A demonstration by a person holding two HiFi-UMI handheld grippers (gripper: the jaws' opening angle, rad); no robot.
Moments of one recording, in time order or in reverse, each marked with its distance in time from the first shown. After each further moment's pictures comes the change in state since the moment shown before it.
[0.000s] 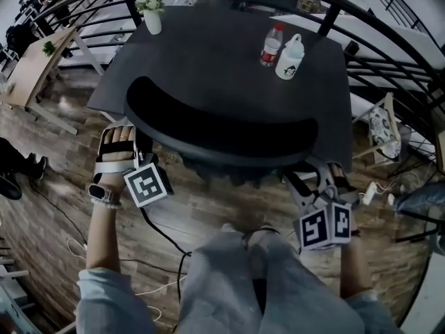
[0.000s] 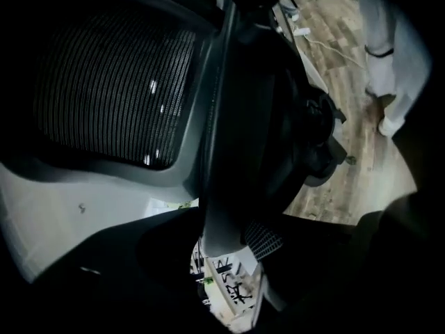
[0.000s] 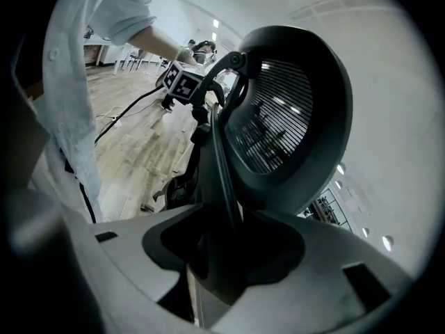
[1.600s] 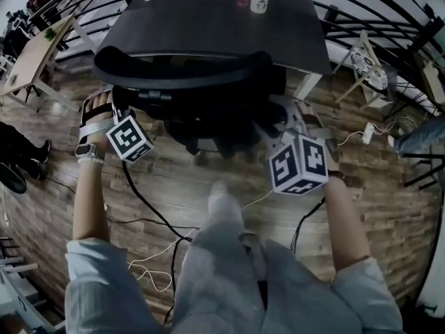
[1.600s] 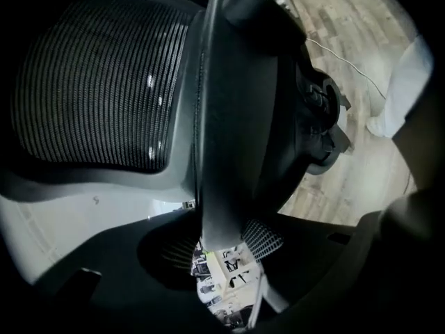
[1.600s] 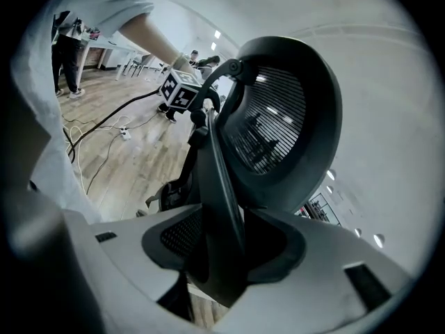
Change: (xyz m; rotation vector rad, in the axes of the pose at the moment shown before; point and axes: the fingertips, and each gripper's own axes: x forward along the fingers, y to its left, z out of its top) left arm -0.226 -0.103 -0.103 0.062 0.121 0.084; right arm -0.166 0.207 0.077 0.017 -0.062 -0.102
